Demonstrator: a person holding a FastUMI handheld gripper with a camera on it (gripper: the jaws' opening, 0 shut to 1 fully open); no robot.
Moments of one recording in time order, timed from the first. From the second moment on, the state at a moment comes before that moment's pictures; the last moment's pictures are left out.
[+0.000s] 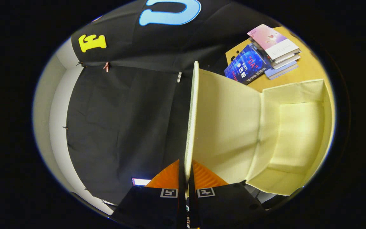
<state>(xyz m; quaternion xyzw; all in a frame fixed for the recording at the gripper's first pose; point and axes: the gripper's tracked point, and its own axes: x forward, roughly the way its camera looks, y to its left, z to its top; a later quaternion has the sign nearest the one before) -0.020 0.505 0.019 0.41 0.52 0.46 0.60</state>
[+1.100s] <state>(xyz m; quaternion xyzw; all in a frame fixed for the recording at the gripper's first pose) -0.006 0.520 -0.067 0.22 0.44 0.44 0.75</state>
